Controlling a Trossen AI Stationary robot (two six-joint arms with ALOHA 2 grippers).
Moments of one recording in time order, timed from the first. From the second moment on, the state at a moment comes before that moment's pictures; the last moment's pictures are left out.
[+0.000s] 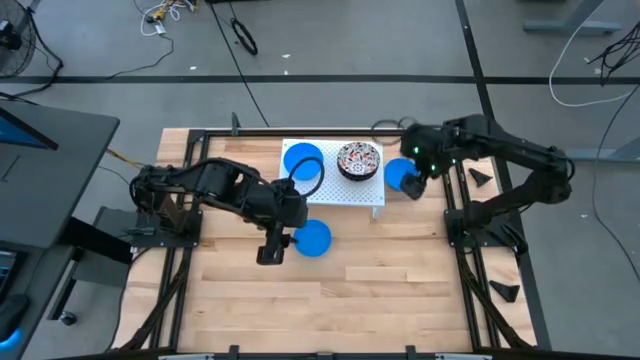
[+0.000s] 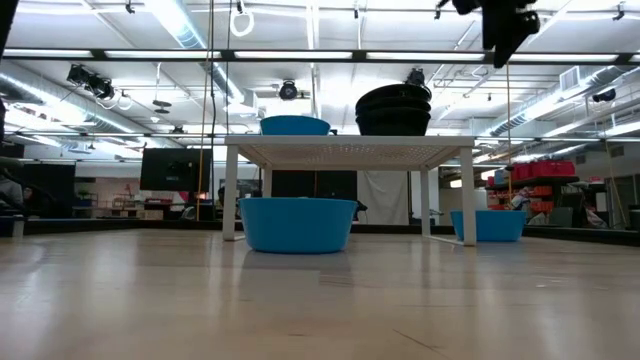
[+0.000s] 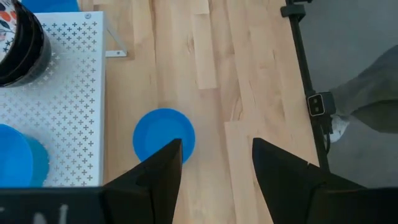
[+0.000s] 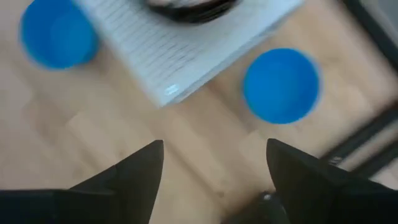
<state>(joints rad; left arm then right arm) -0.26 1.81 2.29 -1.46 -0.05 -0.15 -0.22 1.31 1.59 -1.56 0.07 0.47</state>
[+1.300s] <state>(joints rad) -0.26 1.81 2.29 -1.45 -0.10 -0.16 -0.82 1.49 1.37 -1.25 0.14 0.61</state>
